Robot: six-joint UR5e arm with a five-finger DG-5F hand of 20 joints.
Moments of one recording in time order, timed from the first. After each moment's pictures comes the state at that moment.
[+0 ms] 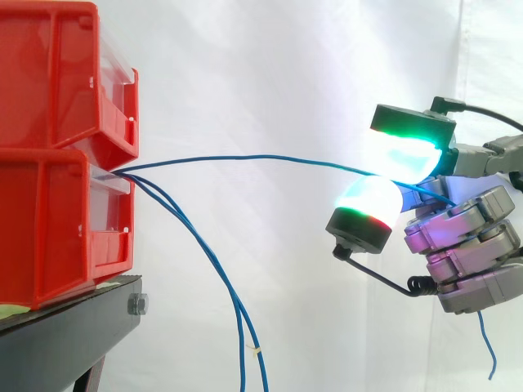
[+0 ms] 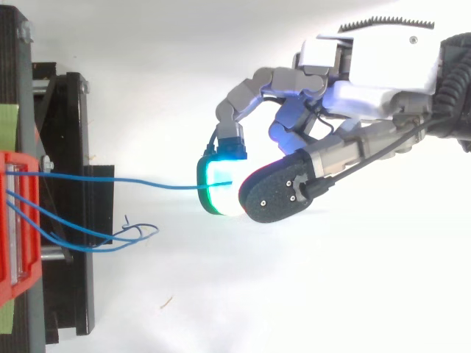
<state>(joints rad) 0.08 -2.12 -1.38 -2.92 -1.41 0.00</state>
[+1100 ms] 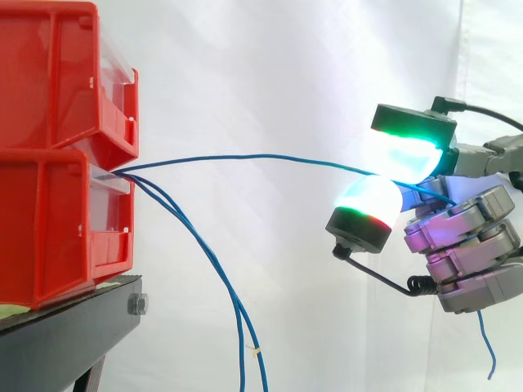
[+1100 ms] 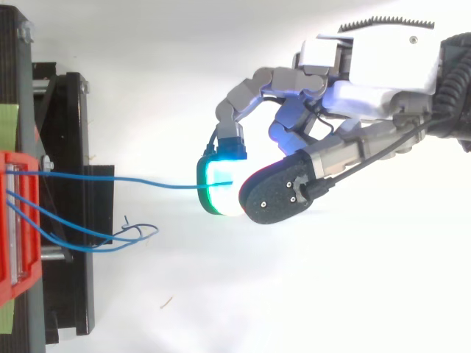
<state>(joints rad) 0.08 -2.12 -1.38 -2.92 -1.41 0.00</state>
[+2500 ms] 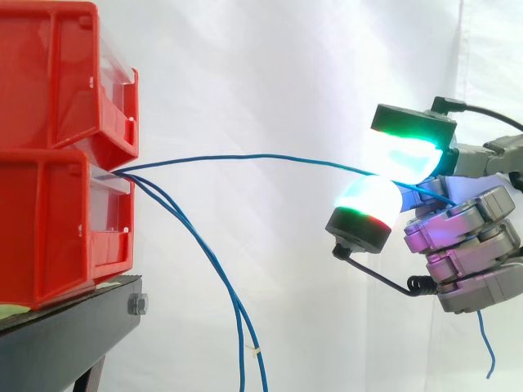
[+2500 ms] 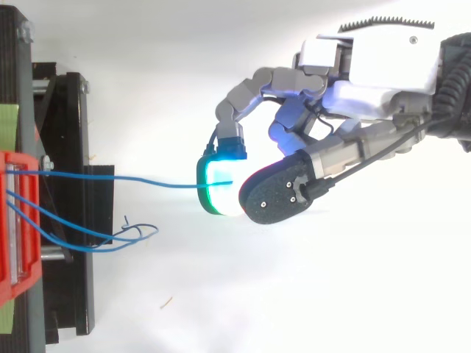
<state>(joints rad) 0.08 -2.12 -1.38 -2.92 -1.41 0.00</state>
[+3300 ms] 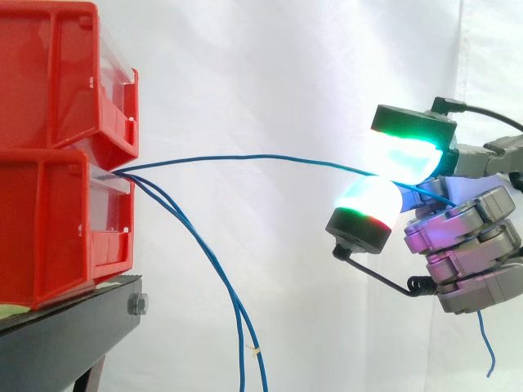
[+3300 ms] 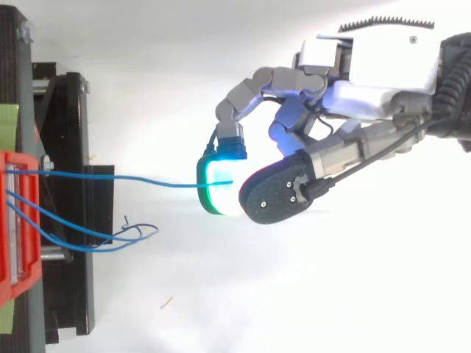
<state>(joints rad) 0.08 -2.12 -1.38 -2.92 -1.41 0.00</state>
